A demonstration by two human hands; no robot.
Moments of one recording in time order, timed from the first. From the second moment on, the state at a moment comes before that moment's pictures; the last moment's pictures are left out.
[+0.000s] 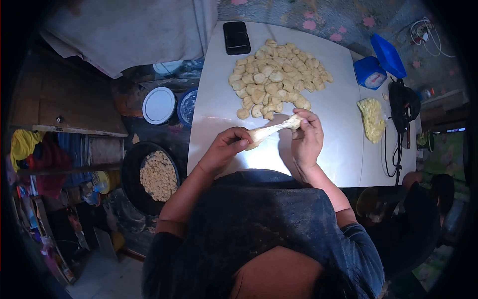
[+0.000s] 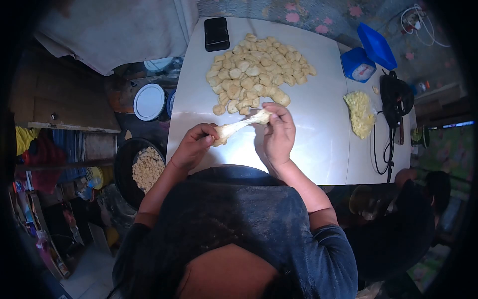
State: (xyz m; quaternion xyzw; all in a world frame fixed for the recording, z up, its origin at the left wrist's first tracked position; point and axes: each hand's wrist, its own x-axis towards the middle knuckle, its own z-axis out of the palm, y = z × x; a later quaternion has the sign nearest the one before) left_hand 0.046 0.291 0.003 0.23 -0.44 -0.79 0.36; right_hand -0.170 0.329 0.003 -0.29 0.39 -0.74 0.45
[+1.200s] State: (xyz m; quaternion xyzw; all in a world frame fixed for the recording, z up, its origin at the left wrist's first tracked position) left_hand 0.051 0.290 0.013 0.37 -0.77 -0.46 0.26; right_hand -0.199 0.322 0.045 -0.63 0.65 -0.31 0.27
